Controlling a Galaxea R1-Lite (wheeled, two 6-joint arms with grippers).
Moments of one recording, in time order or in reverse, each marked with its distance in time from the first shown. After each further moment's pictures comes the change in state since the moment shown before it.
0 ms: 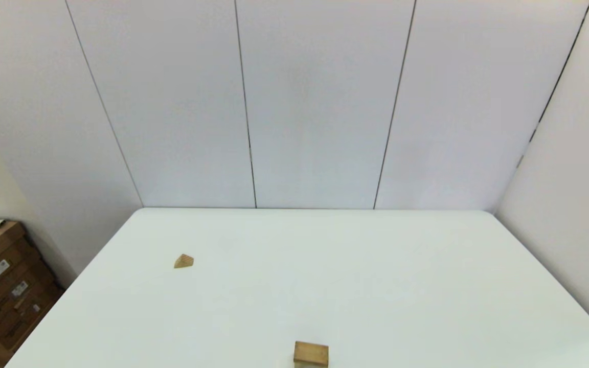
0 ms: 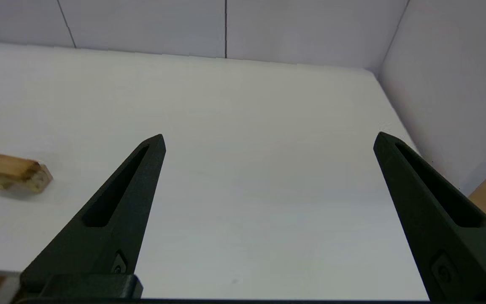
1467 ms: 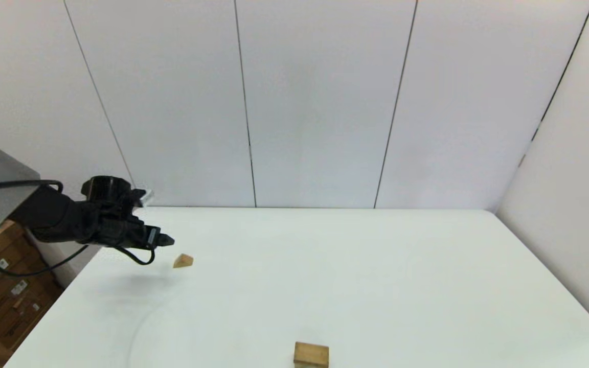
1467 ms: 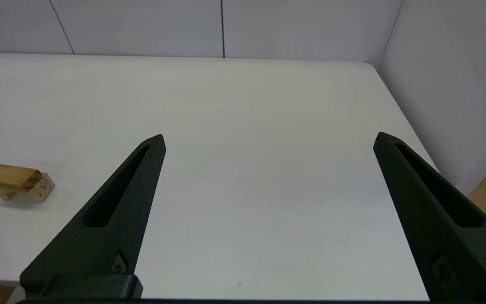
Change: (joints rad) left arm 0.116 2.236 -1.101 -0.264 -0.168 0.214; right arm 0.001 0.001 0.001 0.000 -0.010 0.016
